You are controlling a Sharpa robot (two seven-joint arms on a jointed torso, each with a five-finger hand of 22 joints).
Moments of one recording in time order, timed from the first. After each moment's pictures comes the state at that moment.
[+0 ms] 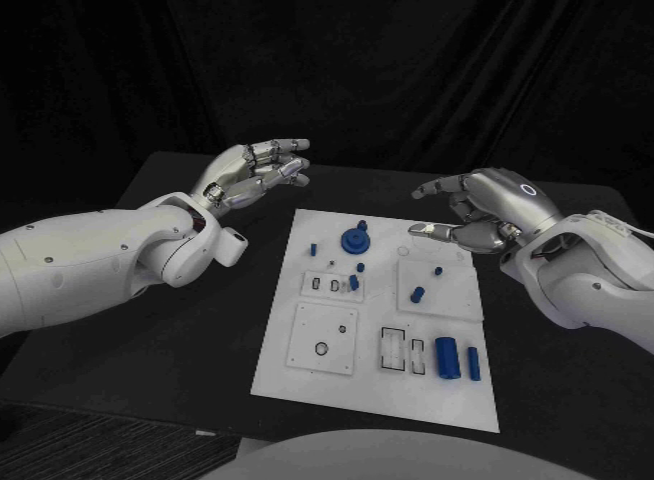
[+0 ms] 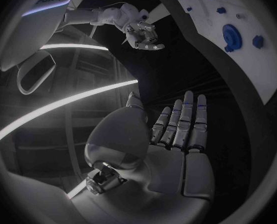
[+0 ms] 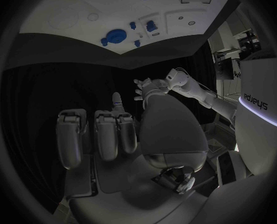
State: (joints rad) left arm 1.31 -0.91 -0.22 1.48 -0.46 -0.30 0.66; left_hand 1.29 0.19 -0.32 0.29 0.25 0.48 0.12 0.14 0.05 0.51 0.22 0.64 0.10 0.80 0.17 0.40 0.31 0.17 0.58 0.28 0.39 0.18; right arm 1.35 -1.01 -0.25 1.79 -1.56 -0.65 -0.13; right_hand 1.20 -0.08 0.08 0.29 0.05 0.80 0.07 0.08 0.28 1.47 -0.03 1.57 1.31 1.47 -0.08 1.57 1.31 0.02 1.46 0.03 1.57 1.31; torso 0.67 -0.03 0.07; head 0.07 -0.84
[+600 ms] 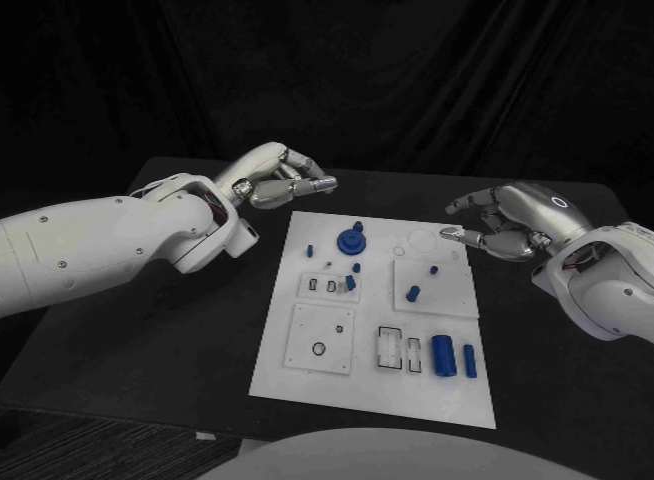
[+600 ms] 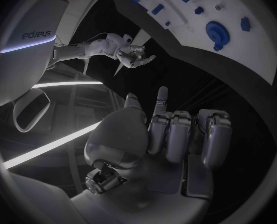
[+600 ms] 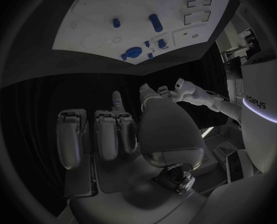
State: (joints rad) left arm 1.37 -0.88 -0.22 1.54 -0.84 -0.35 0.39; left_hand 1.23 0.23 -0.40 0.29 0.20 0.89 0.12 0.42 0.27 1.47 0.06 1.57 1.32 1.47 0.02 1.57 1.31 0.01 1.46 0.13 1.57 1.31; right arm 1.32 -1.08 -0.25 1.75 -1.53 -0.59 -0.12; right_hand 1.18 -0.01 0.08 0.29 0.08 0.83 0.07 0.09 0.27 1.47 -0.03 1.57 1.31 1.47 -0.08 1.57 1.31 0.02 1.46 0.03 1.57 1.31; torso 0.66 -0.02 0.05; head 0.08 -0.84
